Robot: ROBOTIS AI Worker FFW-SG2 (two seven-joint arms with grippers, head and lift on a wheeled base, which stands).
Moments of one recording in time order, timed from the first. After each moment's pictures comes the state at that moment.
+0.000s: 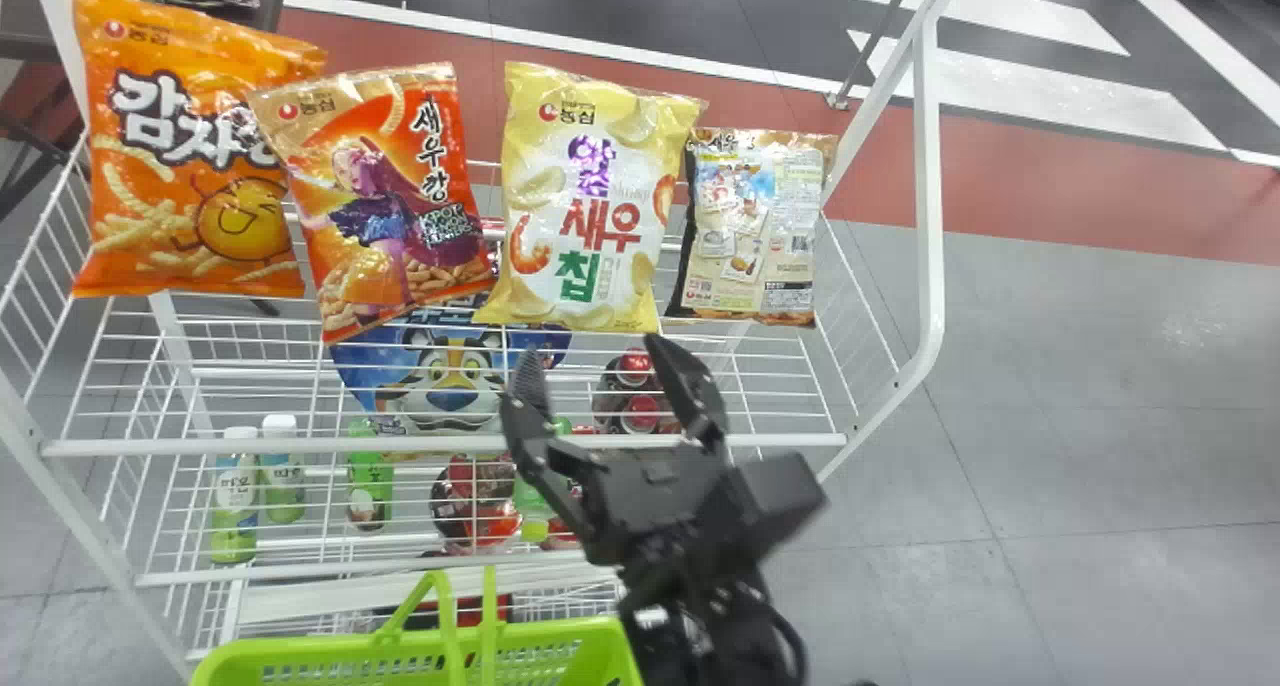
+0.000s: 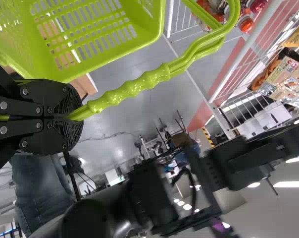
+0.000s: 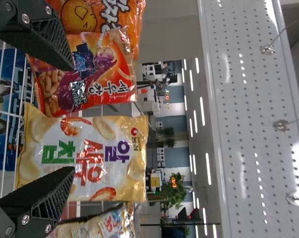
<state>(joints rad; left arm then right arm) 0.81 0.21 -0.13 -2.30 0.48 0.93 -0.76 0.53 -0.14 0.26 -2.02 -0.04 -0.12 -0.10</state>
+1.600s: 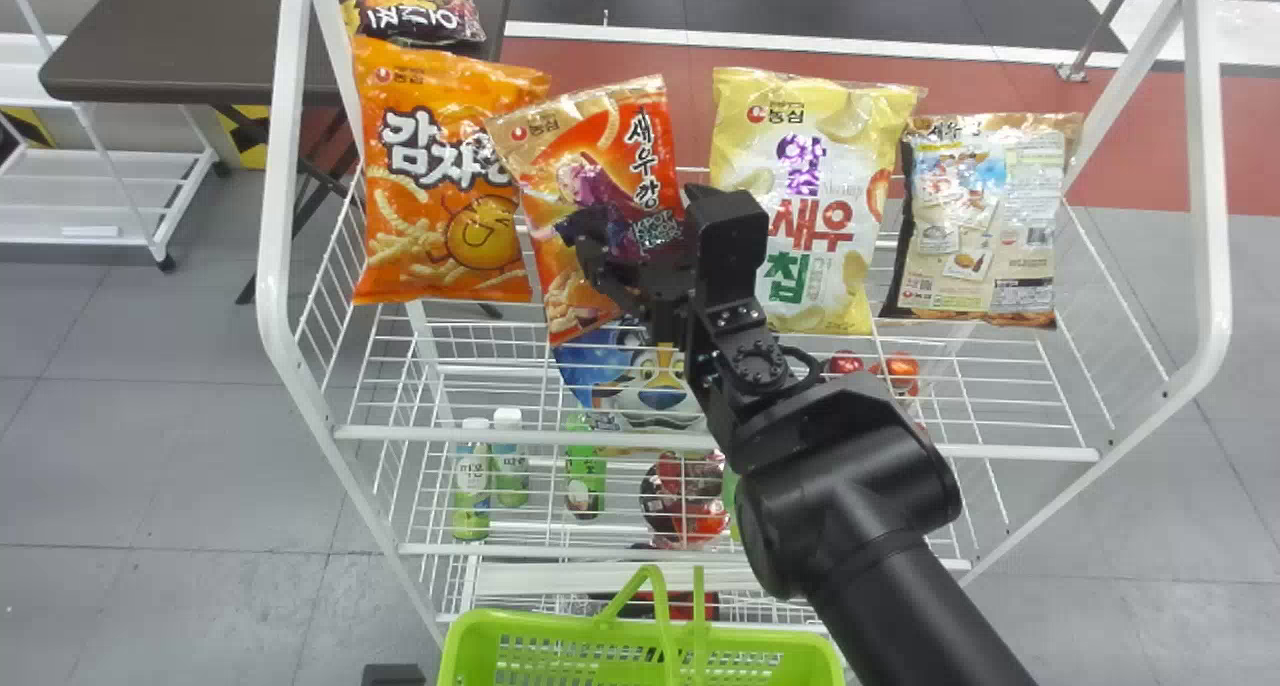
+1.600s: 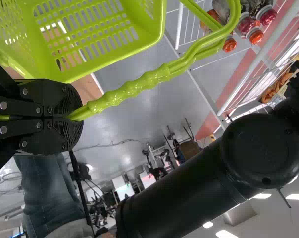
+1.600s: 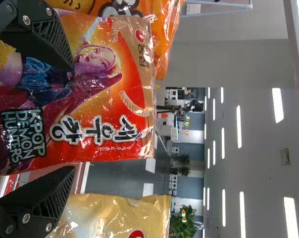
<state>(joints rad) 0.76 0.21 -0.13 -2.26 0.47 0.97 -0.75 -0.19 0.00 0.40 -1.29 -0.04 -0.05 -0.08</state>
